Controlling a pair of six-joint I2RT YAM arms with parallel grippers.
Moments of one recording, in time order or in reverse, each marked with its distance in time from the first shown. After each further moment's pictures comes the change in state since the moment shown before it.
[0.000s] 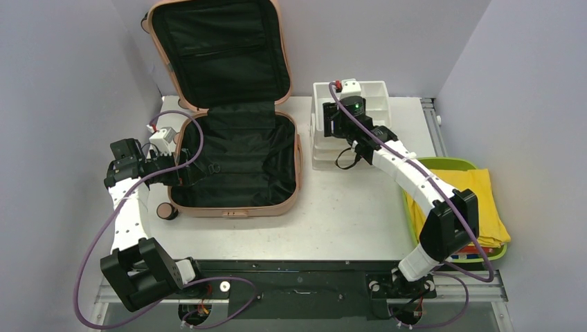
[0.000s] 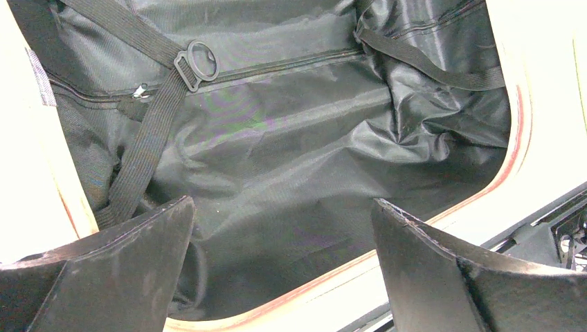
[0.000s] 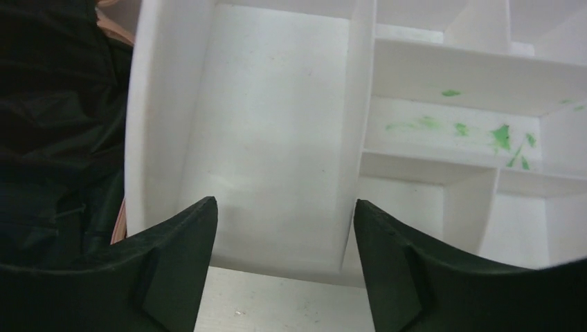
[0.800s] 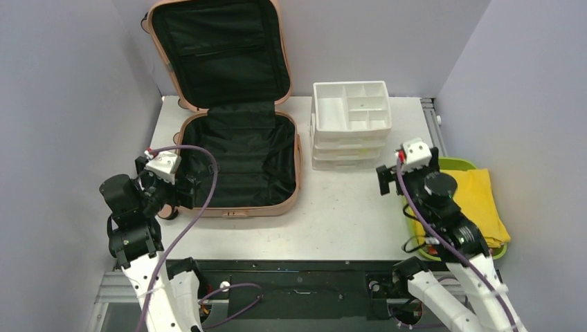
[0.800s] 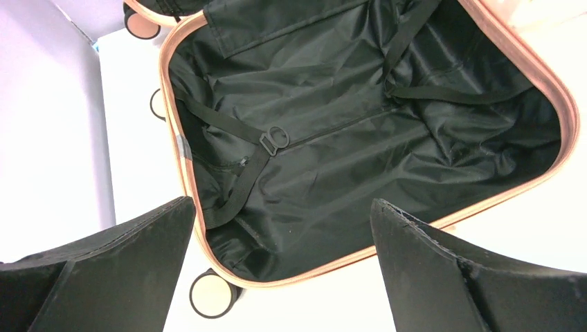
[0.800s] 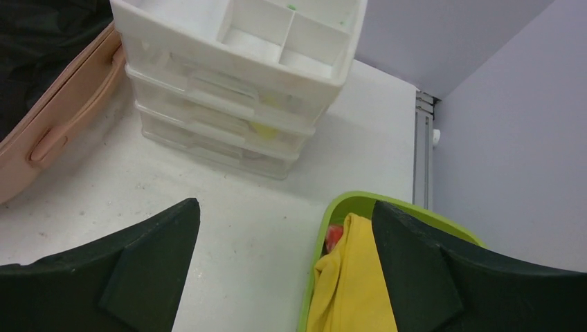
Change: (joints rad) left arm 0.001 -0.591 -0.092 0.048 -0.103 0.105; right arm -0.071 -0.898 -0.441 -0.199 -0.098 -0.372
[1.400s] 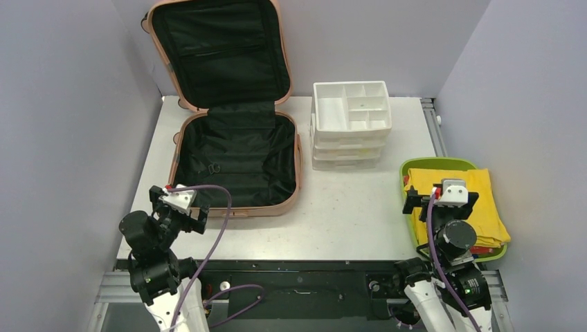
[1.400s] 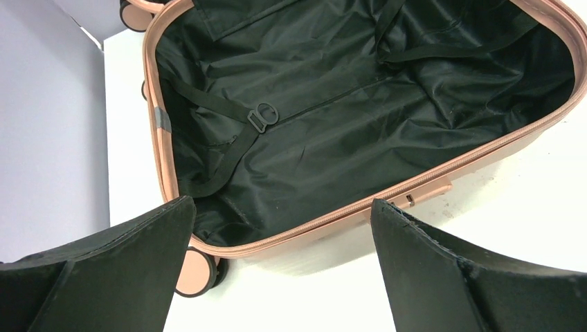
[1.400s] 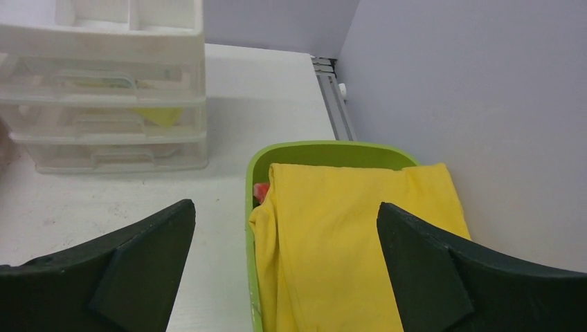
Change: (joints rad) left arm 0.000 -0.391 -0.259 -0.044 0.000 0.053; right arm -0.152 -0.505 -0.269 -0.071 0.177 0.065
